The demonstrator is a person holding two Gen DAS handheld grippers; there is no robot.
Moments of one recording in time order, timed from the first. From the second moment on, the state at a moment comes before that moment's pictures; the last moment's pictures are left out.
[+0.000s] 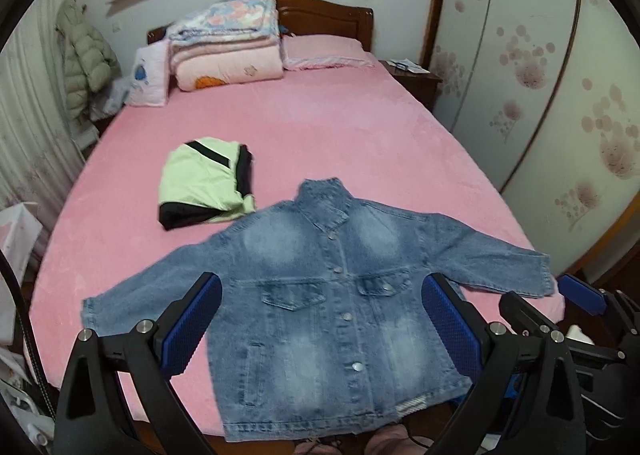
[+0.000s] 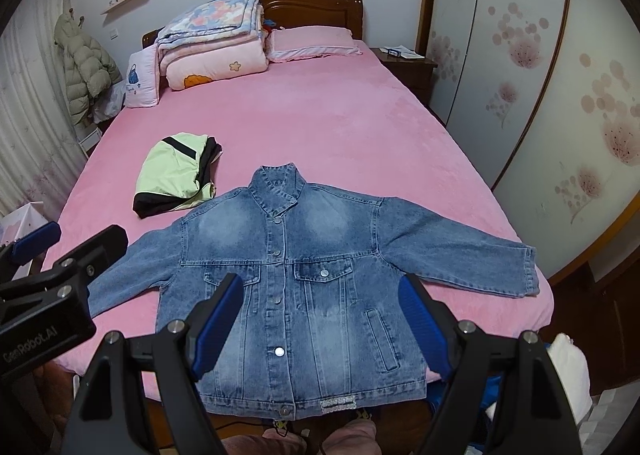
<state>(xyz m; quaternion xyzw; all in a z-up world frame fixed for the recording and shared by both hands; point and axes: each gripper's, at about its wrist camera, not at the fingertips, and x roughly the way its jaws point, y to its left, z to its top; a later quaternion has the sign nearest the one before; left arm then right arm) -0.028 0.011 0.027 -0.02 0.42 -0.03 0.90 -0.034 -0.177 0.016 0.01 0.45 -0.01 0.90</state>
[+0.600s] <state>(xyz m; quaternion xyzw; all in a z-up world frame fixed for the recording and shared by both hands) -0.015 0.021 0.007 -0.02 0.47 -0.05 0.88 -0.041 -0.171 0.003 0.03 0.46 -0.04 0.88</state>
